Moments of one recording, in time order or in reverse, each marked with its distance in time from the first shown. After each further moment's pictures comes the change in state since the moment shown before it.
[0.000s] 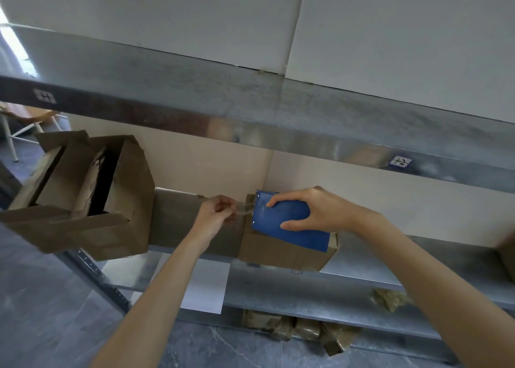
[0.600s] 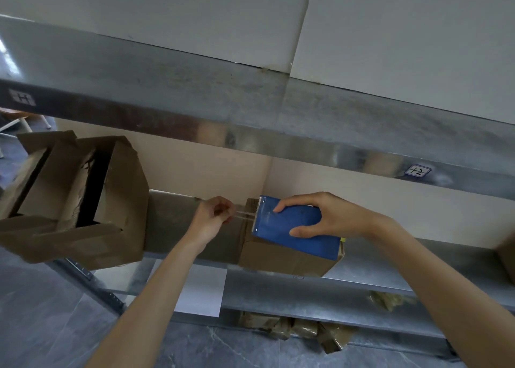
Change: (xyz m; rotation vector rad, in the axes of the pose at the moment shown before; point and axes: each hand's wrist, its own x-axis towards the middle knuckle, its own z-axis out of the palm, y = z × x) left_hand 0.026 -0.013 -0.012 0.145 -0.036 0.060; right_hand 0.005 0.014 -0.006 0.218 -0.061 0.012
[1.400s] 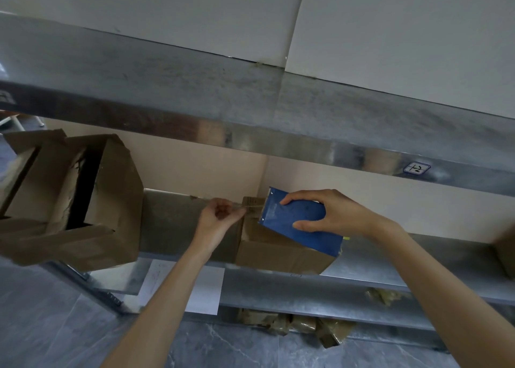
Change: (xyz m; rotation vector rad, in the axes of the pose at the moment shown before) left_hand -0.005 -0.012 0.024 -0.128 0.089 0.007; right_hand -0.007 0.018 -0.001 -0.088 0.135 0.029
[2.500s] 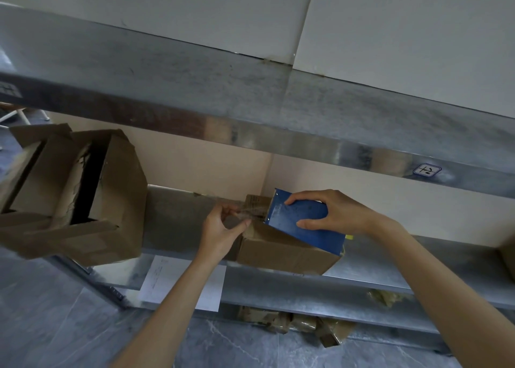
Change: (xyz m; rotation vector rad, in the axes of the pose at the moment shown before) left_hand -0.012 -0.019 0.007 0.157 0.058 0.139; right_hand 0.010 0.011 0.002 0.026 -0.041 0.062
